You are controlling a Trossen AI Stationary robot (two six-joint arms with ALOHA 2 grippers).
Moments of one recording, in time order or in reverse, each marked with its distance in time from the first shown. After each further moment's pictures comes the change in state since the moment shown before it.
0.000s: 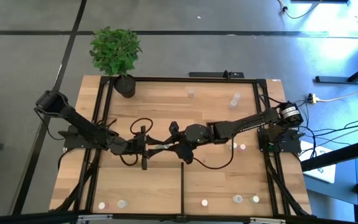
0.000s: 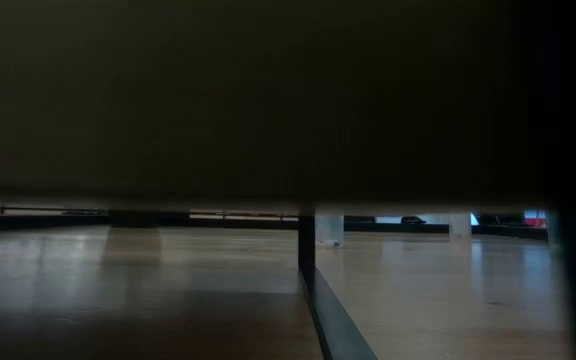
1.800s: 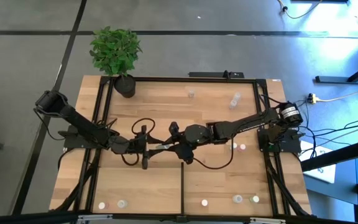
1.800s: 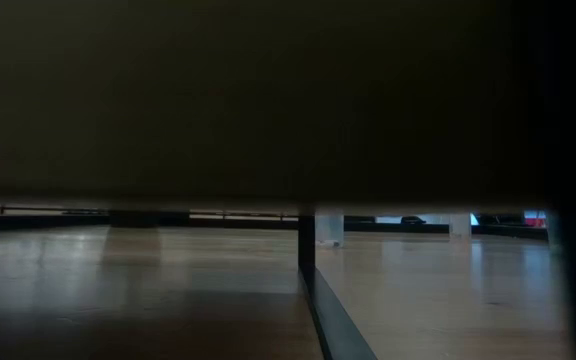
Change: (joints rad) left arm 0.026 0.000 0.000 -0.046 0.032 0.041; right arm 0.002 0.001 0.000 0.000 -0.003 0.000
